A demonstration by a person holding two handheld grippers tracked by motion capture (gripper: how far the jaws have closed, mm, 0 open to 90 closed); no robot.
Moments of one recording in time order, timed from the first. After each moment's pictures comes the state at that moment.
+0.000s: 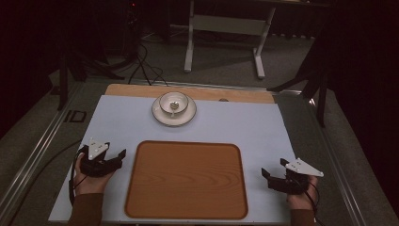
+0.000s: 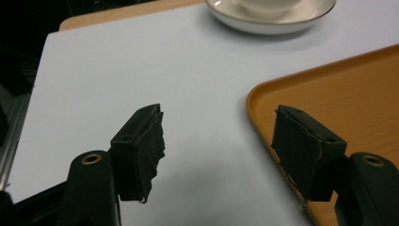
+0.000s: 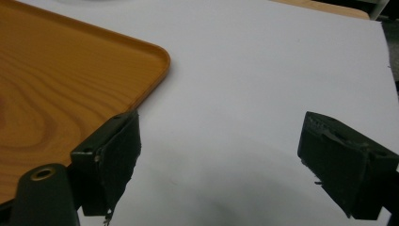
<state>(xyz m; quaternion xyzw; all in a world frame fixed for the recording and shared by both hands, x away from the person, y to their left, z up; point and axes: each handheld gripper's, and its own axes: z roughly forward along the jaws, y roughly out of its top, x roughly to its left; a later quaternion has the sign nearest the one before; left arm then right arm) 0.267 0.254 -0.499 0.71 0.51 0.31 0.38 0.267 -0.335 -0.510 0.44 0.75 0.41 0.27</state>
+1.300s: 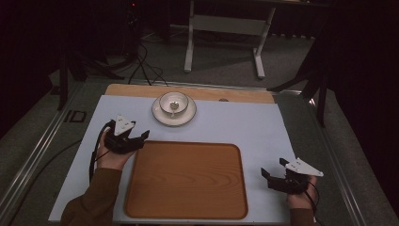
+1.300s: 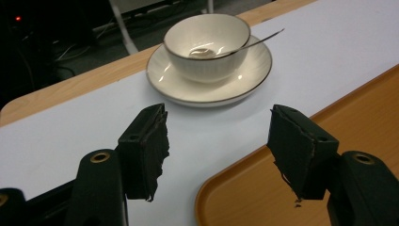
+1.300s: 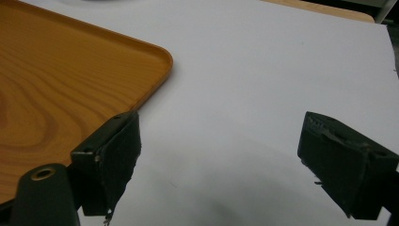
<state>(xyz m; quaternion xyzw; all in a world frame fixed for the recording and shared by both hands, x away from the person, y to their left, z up) 0.322 0.199 -0.452 0.76 0.42 0.30 0.40 0.268 -0.336 -0.512 0.43 0.75 0.42 0.26</state>
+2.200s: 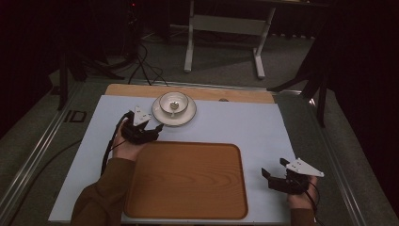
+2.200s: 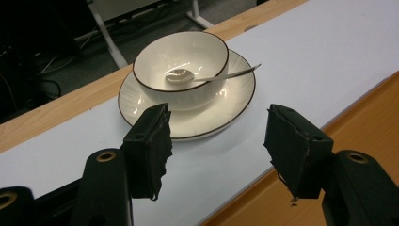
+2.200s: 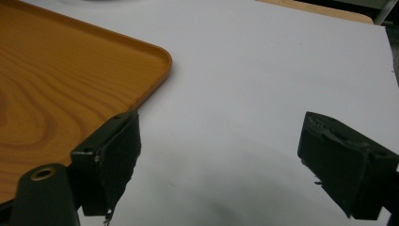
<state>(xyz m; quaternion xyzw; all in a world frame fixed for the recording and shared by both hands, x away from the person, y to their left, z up) 0.356 0.163 -0.448 0.78 0.39 0.29 0.40 0.268 -0.337 -0.512 0.43 0.75 0.42 0.26</state>
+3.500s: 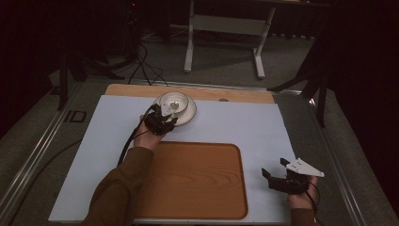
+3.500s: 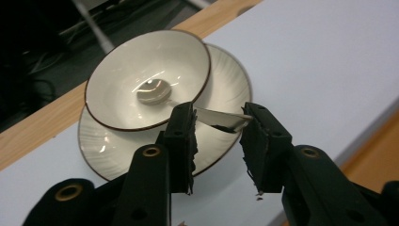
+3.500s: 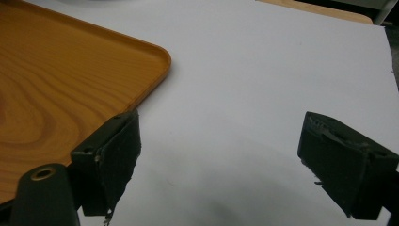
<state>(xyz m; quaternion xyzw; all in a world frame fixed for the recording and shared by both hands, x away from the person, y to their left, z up) 0.410 0.108 -0.466 0.81 0.37 0.29 0.34 0.268 -0.339 -0.512 0.43 0.75 0.42 0.27</state>
